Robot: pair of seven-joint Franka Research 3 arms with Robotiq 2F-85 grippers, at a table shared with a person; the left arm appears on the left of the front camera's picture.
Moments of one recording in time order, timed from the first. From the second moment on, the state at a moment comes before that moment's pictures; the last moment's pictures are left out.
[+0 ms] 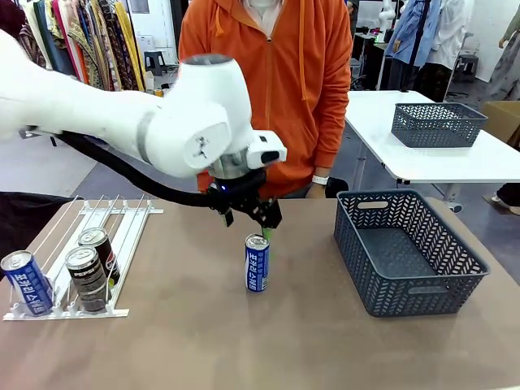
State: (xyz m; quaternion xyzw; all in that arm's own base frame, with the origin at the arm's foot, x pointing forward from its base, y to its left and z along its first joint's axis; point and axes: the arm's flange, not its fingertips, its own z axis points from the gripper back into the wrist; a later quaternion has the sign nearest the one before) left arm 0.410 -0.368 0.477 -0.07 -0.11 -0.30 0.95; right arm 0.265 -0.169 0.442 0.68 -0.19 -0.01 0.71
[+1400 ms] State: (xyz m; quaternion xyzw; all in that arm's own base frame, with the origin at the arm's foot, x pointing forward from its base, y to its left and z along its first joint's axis) left arm 0.316 0.155 0.481 -0.55 -0.22 0.01 0.81; right arm 0.264 -0.169 0.443 0.68 -0.20 -0.01 0.71
